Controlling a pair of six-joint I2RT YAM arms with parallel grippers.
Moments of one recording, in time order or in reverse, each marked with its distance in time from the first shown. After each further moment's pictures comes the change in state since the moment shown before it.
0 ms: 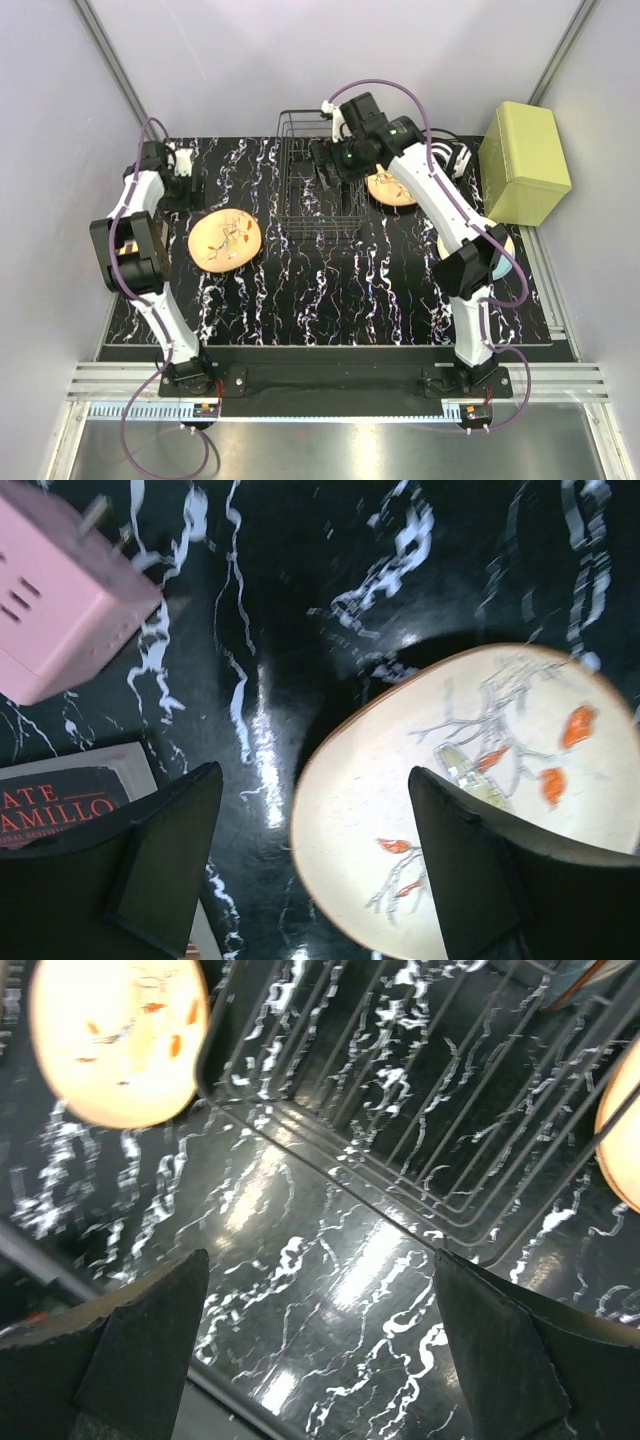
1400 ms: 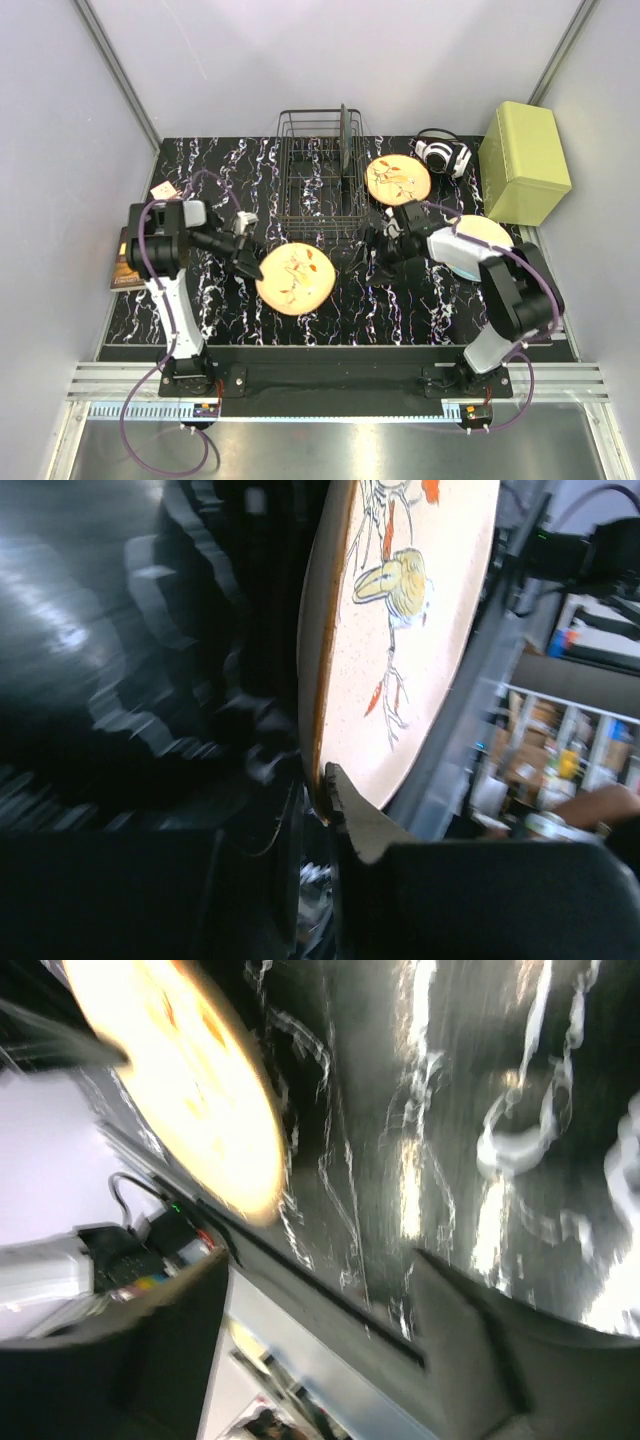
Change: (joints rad) left arm -0.120 0.182 -0.309 -0.410 0.779 0.372; right arm -0.202 -0.459 -1.404 0.714 -0.500 0.554
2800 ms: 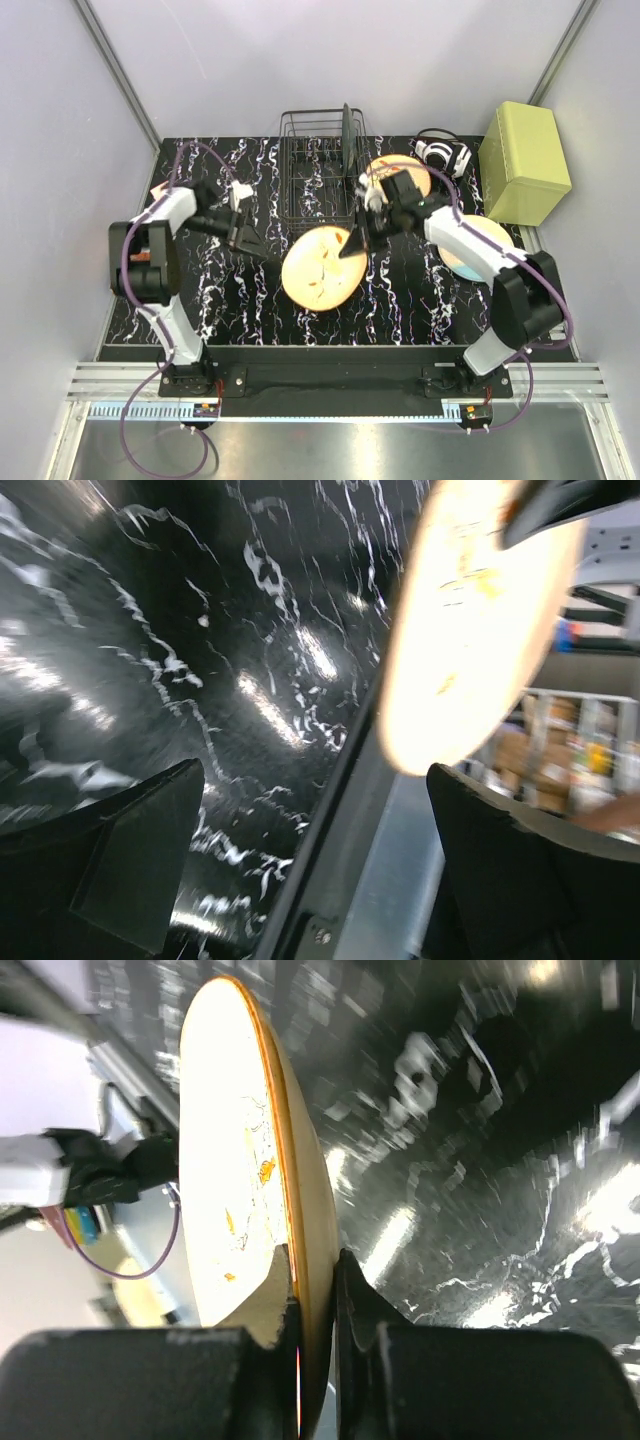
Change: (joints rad) left arm -0.086 -0.201 0.025 -0.046 0.141 -0.056; right arm 0.091 -0.010 0.190 -0.088 -0.056 -0.246
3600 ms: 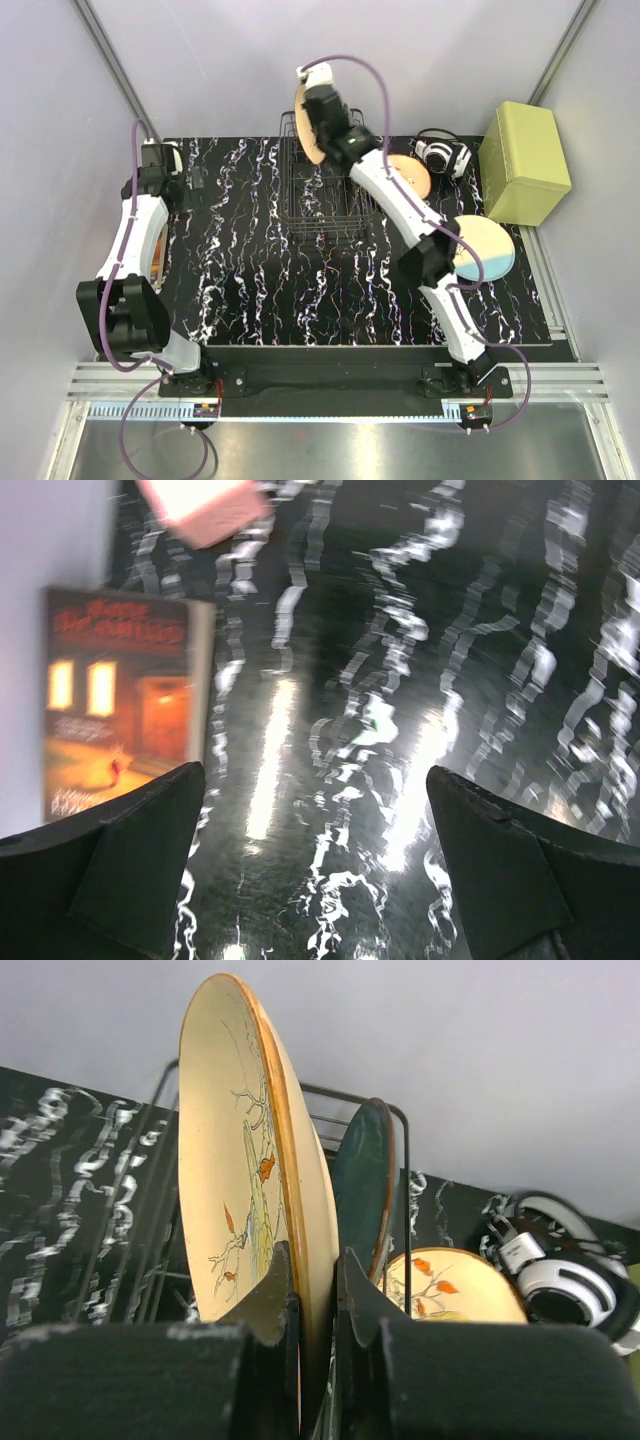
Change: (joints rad) left arm 0.092 -0.401 0.068 0.423 -1.260 -0.606; right arm 0.162 0.748 1.543 -0.114 1.205 -0.496
